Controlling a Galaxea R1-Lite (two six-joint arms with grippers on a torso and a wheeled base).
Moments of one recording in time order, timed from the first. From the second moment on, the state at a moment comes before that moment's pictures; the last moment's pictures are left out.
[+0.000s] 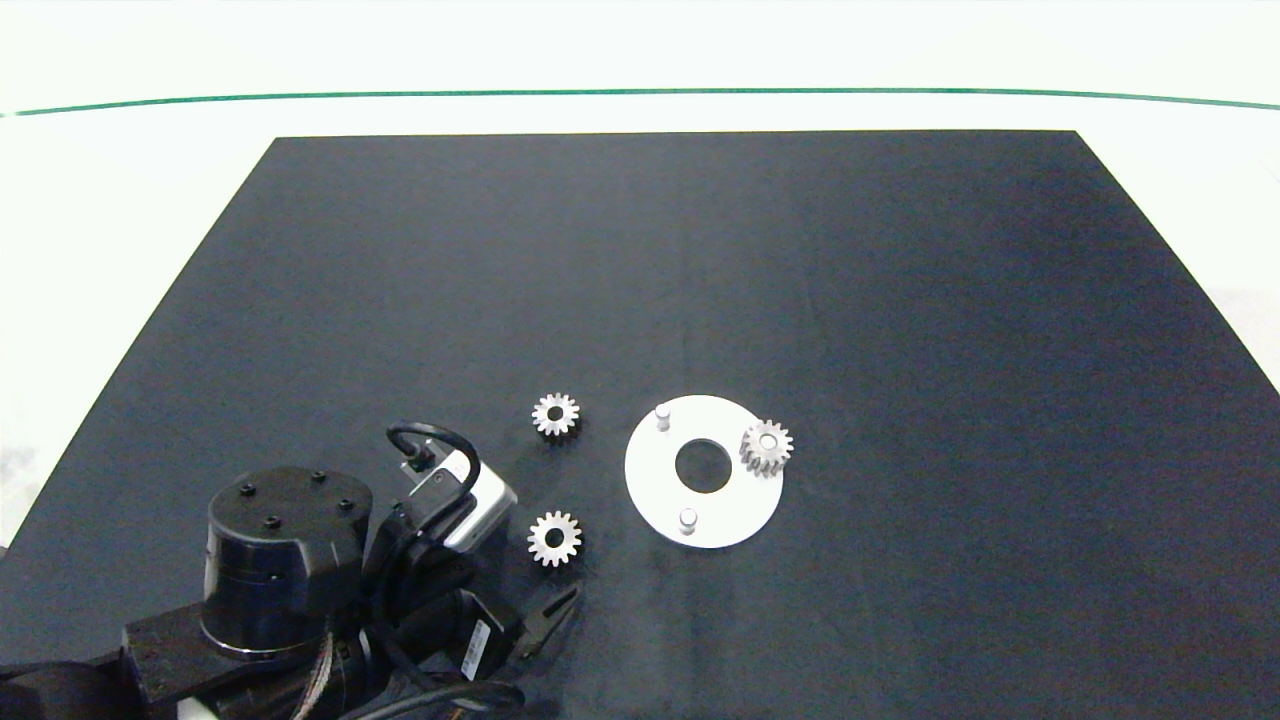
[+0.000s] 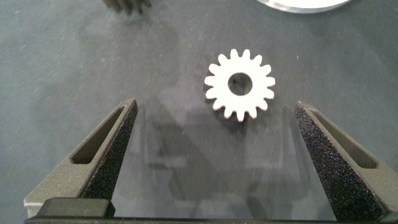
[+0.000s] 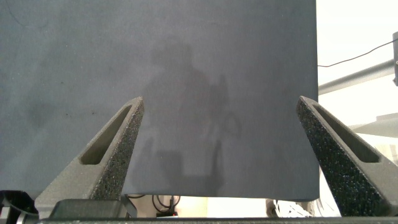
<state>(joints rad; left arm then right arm) -0.66 1.58 -0.37 -0.80 0.10 0.24 0.31 0.33 -0.53 0.44 -0.41 -0.17</state>
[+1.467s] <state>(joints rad) -0.67 1.65 -0.37 -0.87 0.11 0.22 0.30 0.35 -0.54 0.44 -0.41 -0.17</state>
